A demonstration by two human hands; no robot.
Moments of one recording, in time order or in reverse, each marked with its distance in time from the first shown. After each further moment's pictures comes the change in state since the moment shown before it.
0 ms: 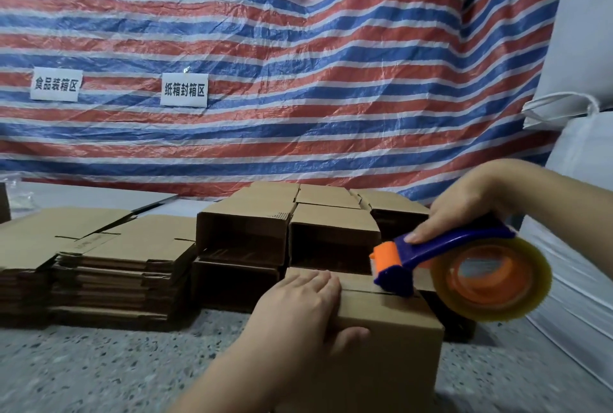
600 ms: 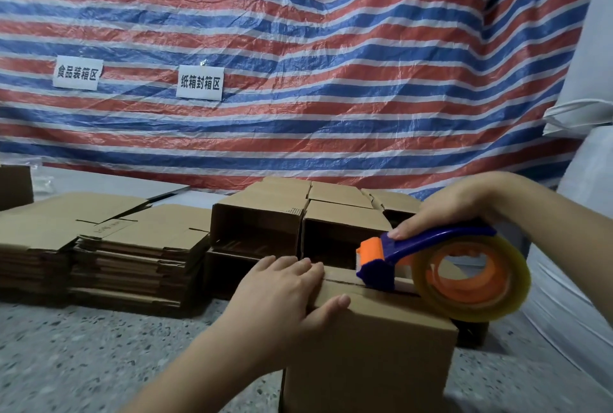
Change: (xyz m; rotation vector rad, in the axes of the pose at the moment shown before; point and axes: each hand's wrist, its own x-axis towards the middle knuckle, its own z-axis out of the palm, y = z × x) left_hand -0.010 -0.030 -0.003 -0.056 -0.031 -0.136; right_hand 0.011 -0.029 0.008 0.045 0.041 -0.128
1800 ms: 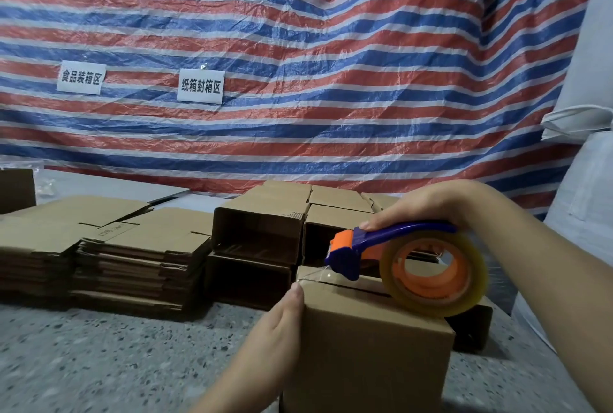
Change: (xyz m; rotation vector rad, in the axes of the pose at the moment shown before) left_hand -0.018 0.009 0.037 -1.194 0.062 -0.523; right_hand 0.004 -0.028 0.010 0.205 0.123 -0.137
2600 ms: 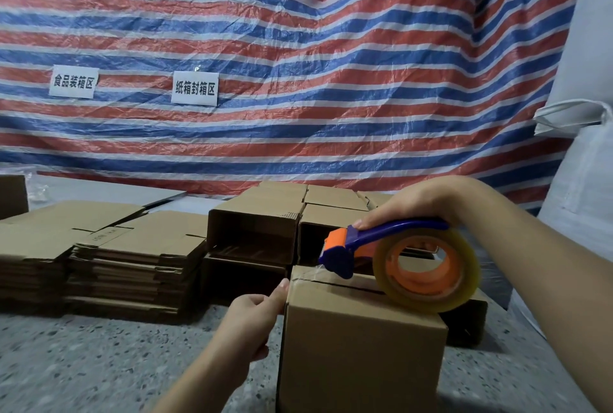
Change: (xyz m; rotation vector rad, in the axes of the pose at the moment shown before) left_hand 0.035 -0.010 -0.017 -0.153 0.107 -0.225; right_hand -0.006 -0.003 -0.001 -0.005 -0.005 0.027
